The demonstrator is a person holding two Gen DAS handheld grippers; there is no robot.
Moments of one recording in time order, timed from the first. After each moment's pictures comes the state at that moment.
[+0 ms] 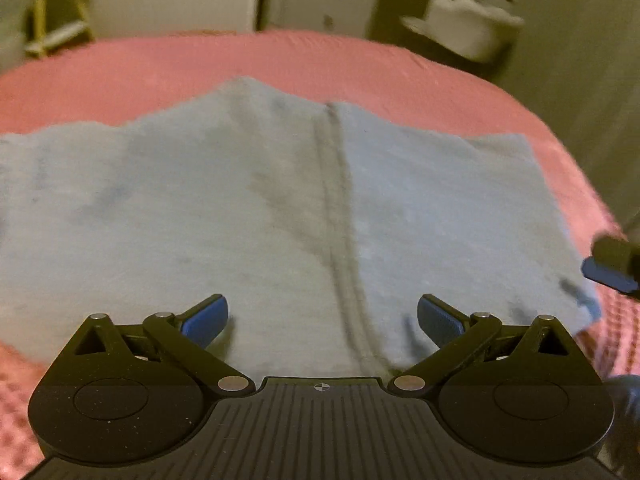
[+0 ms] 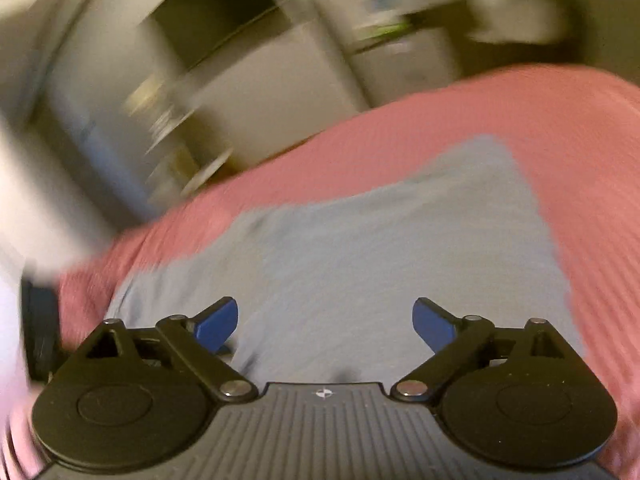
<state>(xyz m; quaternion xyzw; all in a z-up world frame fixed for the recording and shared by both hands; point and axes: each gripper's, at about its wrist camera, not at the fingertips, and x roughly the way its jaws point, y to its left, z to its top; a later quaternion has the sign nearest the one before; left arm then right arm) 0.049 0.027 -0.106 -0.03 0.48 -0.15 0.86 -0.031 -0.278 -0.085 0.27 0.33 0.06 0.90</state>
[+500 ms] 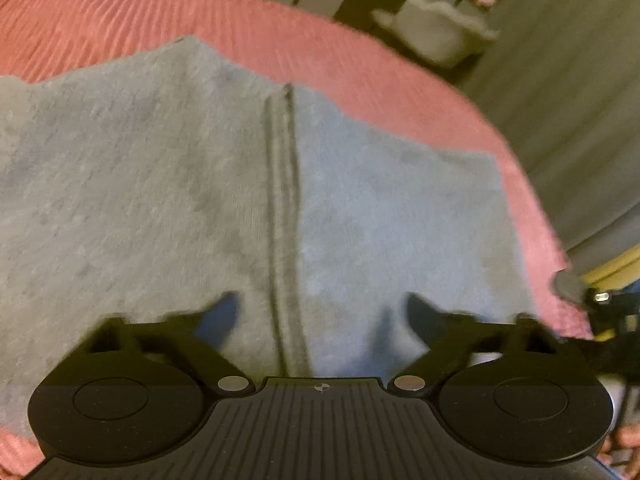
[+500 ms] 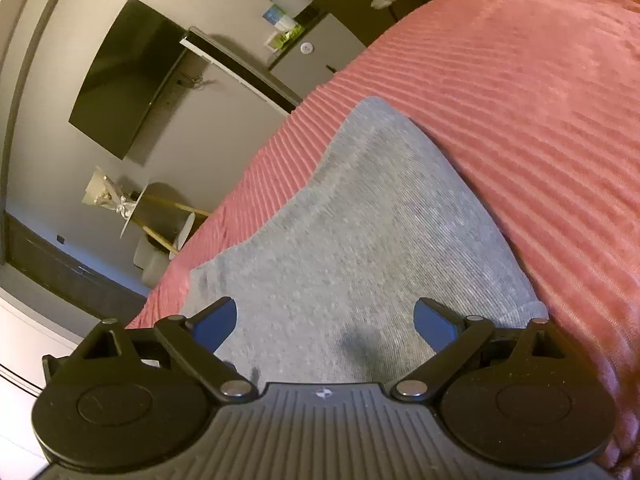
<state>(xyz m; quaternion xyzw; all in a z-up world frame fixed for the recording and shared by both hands) 0.085 0.026 -0.129 -0.14 0.49 -0.24 0.83 -0.025 -0.326 -0.132 0.41 0.33 0.02 0.85</state>
